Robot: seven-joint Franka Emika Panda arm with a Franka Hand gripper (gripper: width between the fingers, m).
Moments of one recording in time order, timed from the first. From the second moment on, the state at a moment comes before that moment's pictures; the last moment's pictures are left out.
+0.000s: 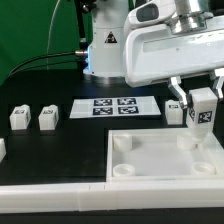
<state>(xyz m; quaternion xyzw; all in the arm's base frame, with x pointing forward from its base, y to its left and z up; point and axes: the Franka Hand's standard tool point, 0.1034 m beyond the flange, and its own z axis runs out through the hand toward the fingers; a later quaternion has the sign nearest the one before) 0.574 0.120 0.108 -0.96 -0.07 -0.27 0.06</state>
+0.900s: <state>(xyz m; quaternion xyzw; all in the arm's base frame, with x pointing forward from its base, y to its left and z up) 0.634 0.120 0.110 -0.95 -0.08 -0.29 0.06</state>
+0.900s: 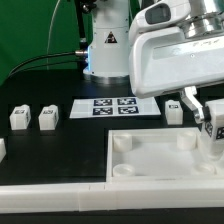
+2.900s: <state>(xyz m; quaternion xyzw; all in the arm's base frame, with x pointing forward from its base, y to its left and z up) 0.602 0.118 0.074 -0.96 -0.08 -0.28 0.06</state>
